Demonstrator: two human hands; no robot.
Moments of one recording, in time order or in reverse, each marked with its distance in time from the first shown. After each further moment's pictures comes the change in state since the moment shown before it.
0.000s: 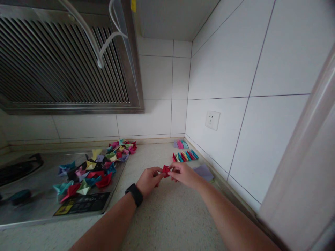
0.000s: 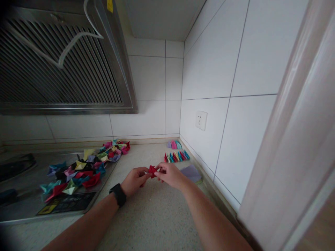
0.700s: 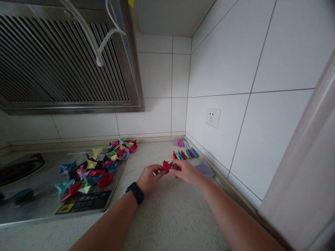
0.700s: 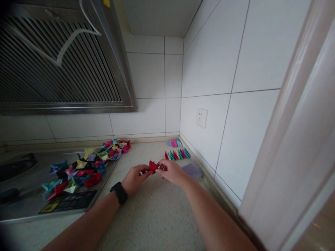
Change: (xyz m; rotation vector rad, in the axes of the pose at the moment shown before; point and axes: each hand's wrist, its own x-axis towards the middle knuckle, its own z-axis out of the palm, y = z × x) left_hand 0.001 0.005 -0.003 0.203 0.121 0.196; right_hand 0.003 0.008 -0.003 -0.082 0.044 -0.063
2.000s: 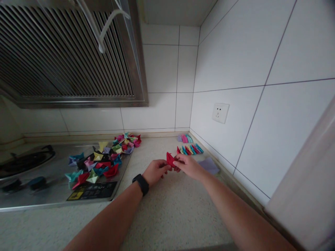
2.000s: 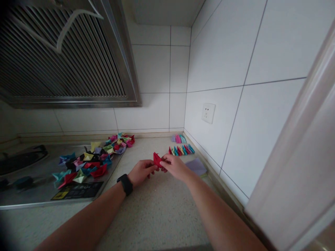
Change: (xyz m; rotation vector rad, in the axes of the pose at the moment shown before) left_hand 0.001 -0.013 0.009 -0.367 -0.142 -0.186; right_hand 0.004 -0.002 0.008 0.220 -0.009 0.049
